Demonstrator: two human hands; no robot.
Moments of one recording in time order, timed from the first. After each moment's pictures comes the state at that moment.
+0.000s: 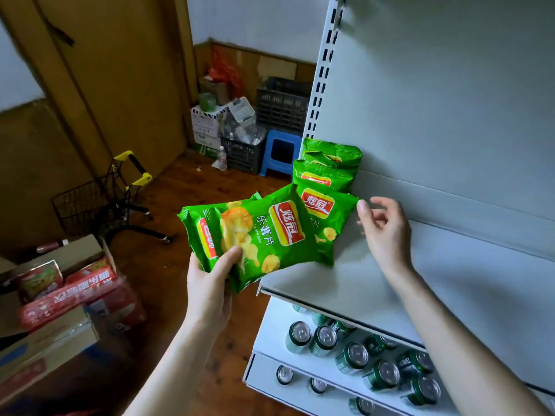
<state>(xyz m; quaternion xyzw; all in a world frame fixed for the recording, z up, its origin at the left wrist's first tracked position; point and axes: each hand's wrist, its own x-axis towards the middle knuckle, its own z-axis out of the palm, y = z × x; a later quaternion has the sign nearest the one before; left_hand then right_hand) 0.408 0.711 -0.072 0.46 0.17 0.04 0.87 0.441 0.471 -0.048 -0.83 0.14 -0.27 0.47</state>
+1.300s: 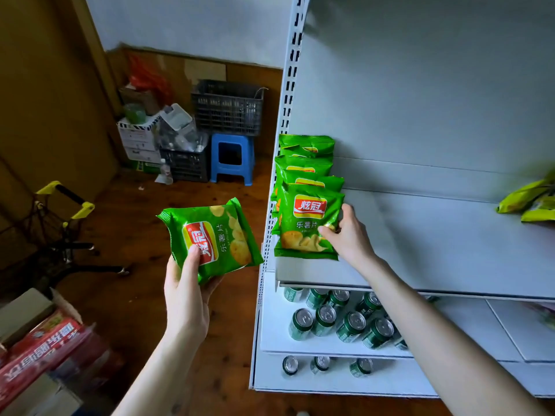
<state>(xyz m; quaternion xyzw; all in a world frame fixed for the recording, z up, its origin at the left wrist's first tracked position) 0.436 0.788 -0.074 0.49 0.11 -0.04 0.86 0.427 0.533 -0.072 -0.91 0.25 -0.15 0.31</state>
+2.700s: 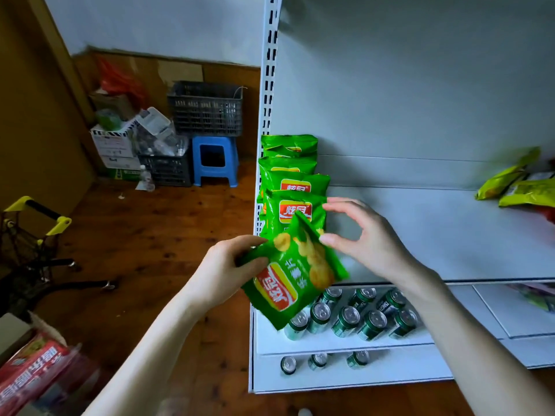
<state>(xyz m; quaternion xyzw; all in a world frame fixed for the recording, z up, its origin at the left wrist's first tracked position) 0.466 0.763 -0.050 0.79 -0.33 -0.13 0.50 0.368 0.546 -0.004 -0.92 0.04 -0.20 0.32</state>
